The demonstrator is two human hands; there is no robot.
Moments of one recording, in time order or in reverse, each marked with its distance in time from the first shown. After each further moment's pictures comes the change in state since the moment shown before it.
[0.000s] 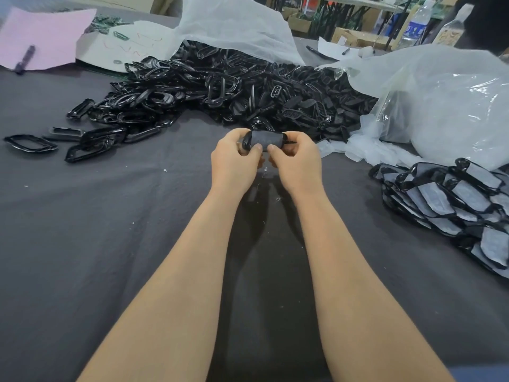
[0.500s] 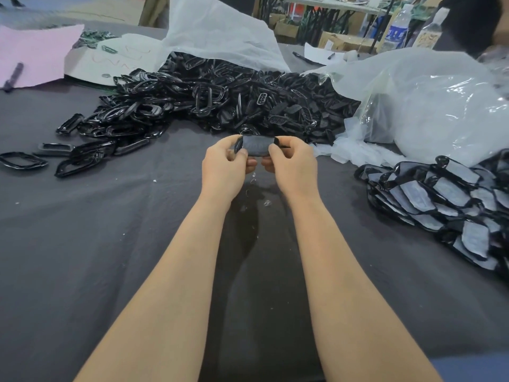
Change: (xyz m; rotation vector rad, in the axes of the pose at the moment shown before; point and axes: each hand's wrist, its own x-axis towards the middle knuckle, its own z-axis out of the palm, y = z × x) left_hand 0.001 0.004 0.002 -0.073 -0.029 -0.083; right_hand -0.003 -0.008 -0.010 0.055 0.053 0.050
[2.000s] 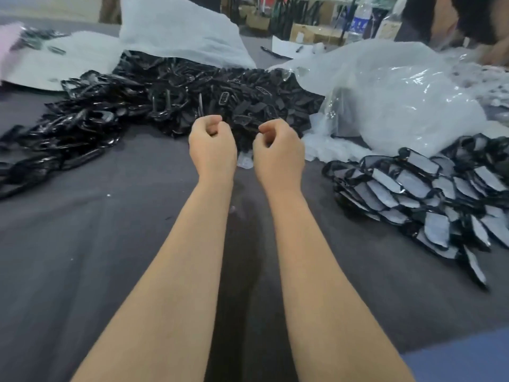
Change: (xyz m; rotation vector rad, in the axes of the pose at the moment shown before) left_hand 0.009 0.036 0.066 -0.116 0.195 -0.012; right_hand 0.013 -0.013 -0.038 -0.409 0.216 -0.145
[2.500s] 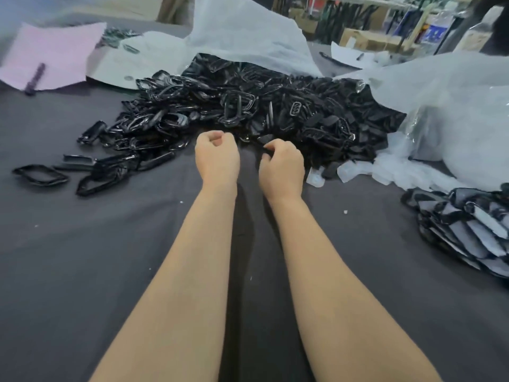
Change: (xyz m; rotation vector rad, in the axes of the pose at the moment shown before) left_hand 0.077 -0.016 -0.085 -0.001 0.155 -0.178; right_hand 0.004 -0.031 0.117 -0.161 -0.228 -0.074
